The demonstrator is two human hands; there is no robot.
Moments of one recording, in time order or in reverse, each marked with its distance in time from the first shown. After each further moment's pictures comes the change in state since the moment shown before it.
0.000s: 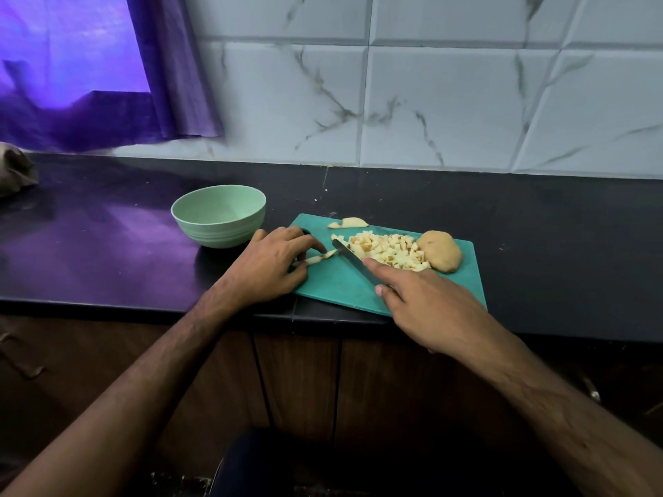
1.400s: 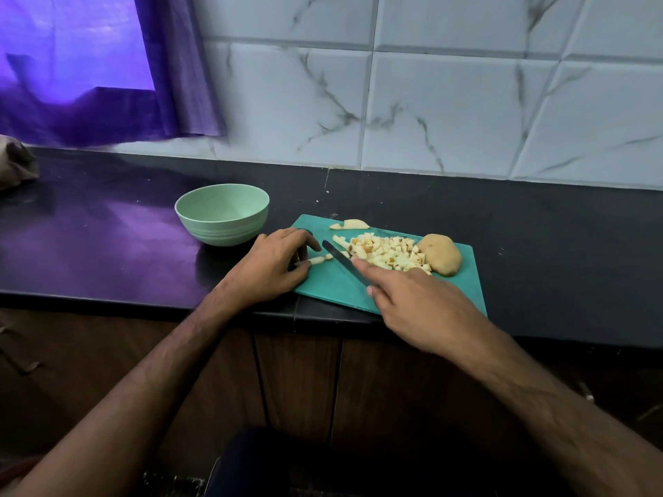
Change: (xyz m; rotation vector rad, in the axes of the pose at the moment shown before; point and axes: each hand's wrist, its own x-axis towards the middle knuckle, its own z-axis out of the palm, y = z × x) left_hand -0.006 -0.001 0.002 -0.199 0.068 -0.035; right_hand 0.000 -0.016 -0.003 -0.087 0.011 -0.060
